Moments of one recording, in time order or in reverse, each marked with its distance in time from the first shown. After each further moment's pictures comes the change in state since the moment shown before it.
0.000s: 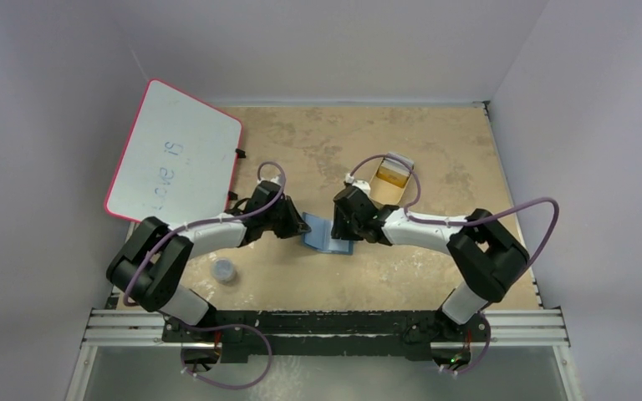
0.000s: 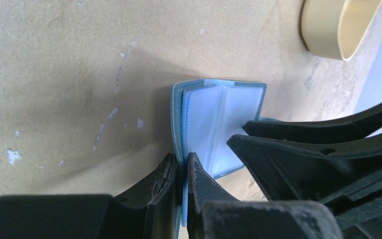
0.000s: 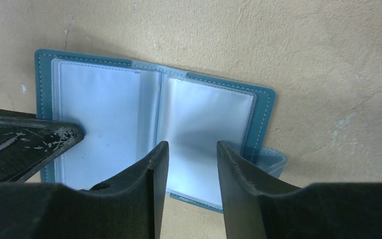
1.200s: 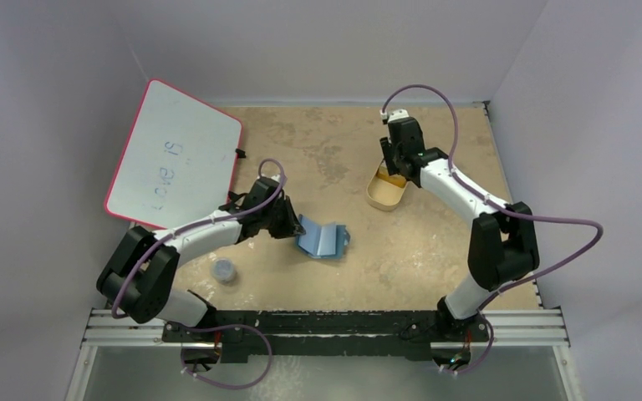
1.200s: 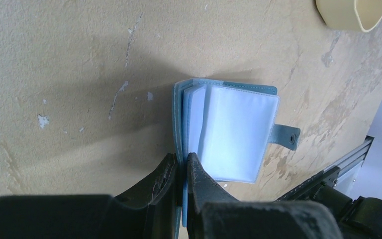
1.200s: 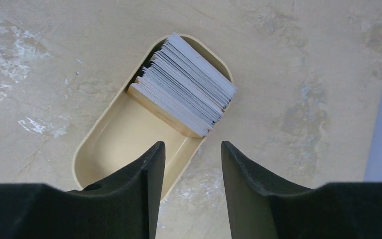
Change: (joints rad) left arm 0.000 -0.089 0.059 -0.213 0.002 0.094; right arm -0.442 0.001 0.365 -0.181 0.166 -0.800
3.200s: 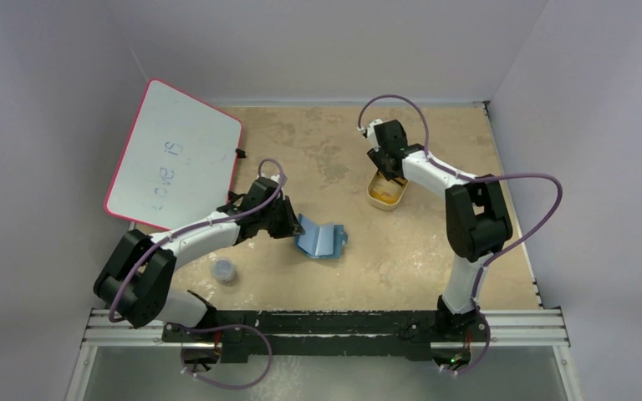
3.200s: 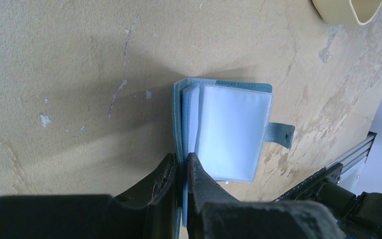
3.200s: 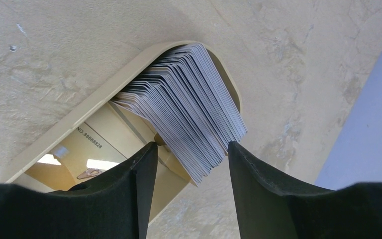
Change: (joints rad) left arm 0.000 -0.026 -0.010 -0.005 0.001 0.027; right arm -0.007 0.248 0.098 0.031 0.028 -0.364
